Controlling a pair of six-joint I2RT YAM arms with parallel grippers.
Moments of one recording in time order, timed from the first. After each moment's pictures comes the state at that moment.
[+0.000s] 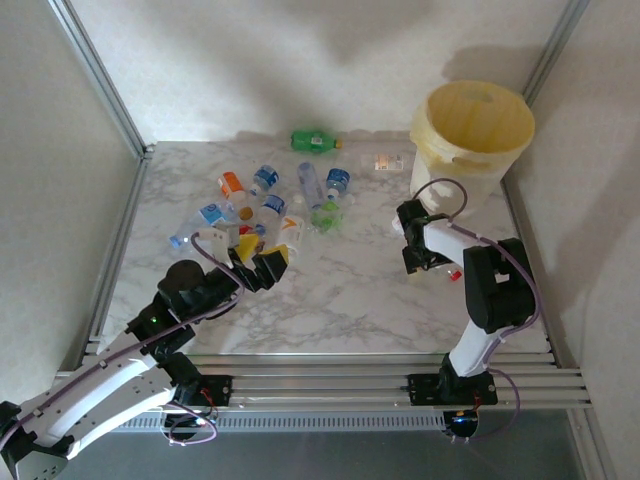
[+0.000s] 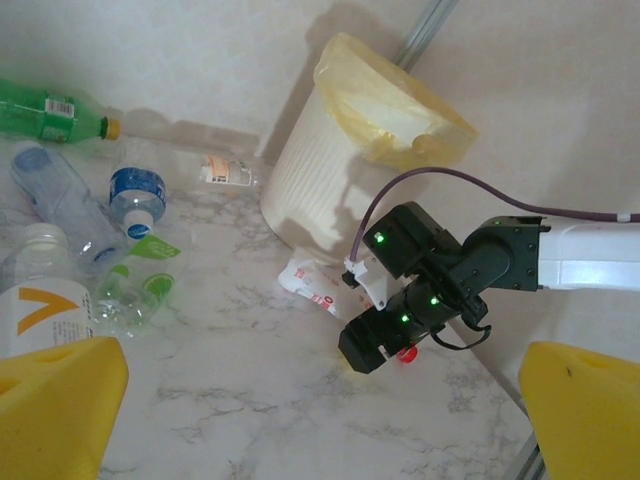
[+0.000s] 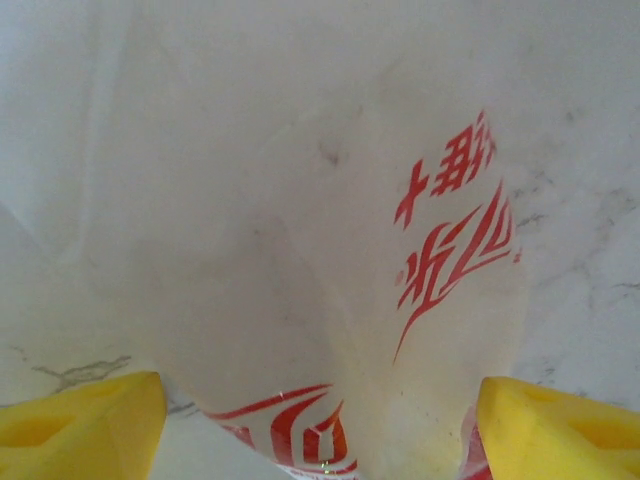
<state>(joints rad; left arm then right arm) -0.72 0.64 0.56 0.03 -0.03 -0.55 0.29 1.74 1.02 -0.71 0.45 0.07</state>
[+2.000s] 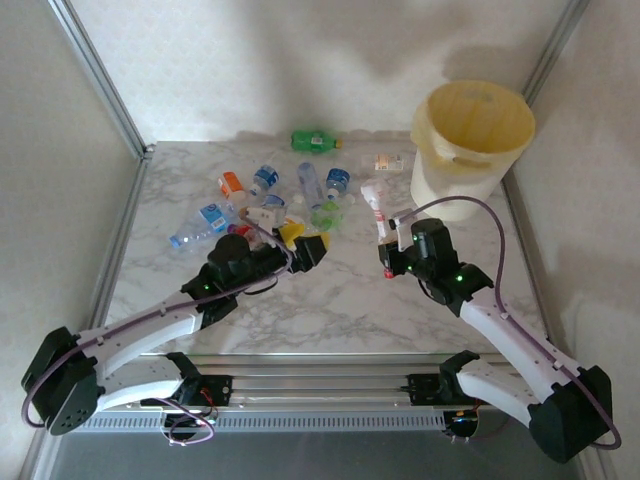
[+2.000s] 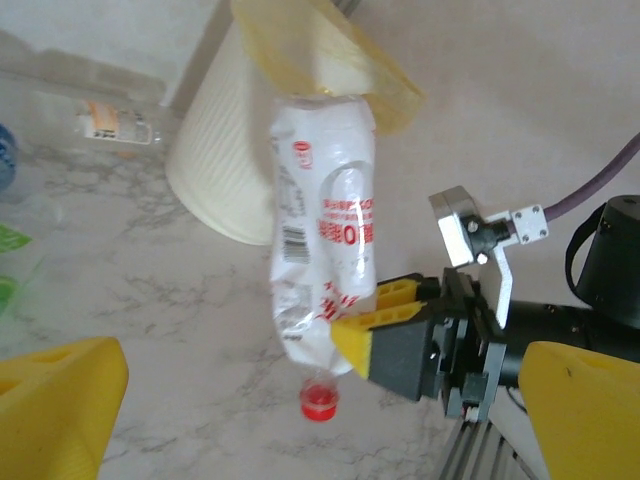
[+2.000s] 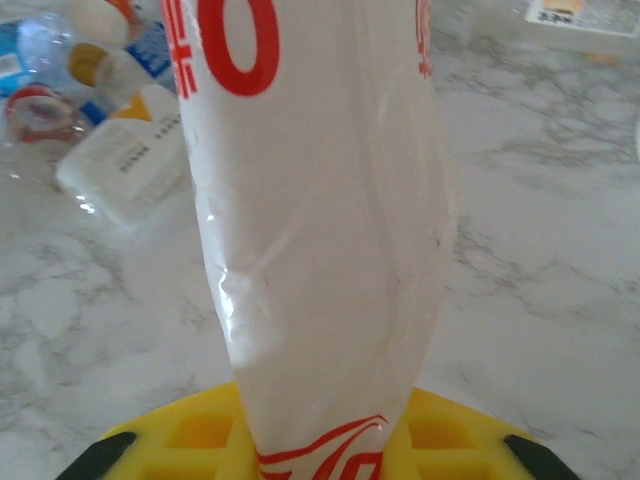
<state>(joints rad) -0.74 1.12 0.65 0.43 0.15 -0.66 0.54 0.98 0.74 -0.38 -0.02 0.11</state>
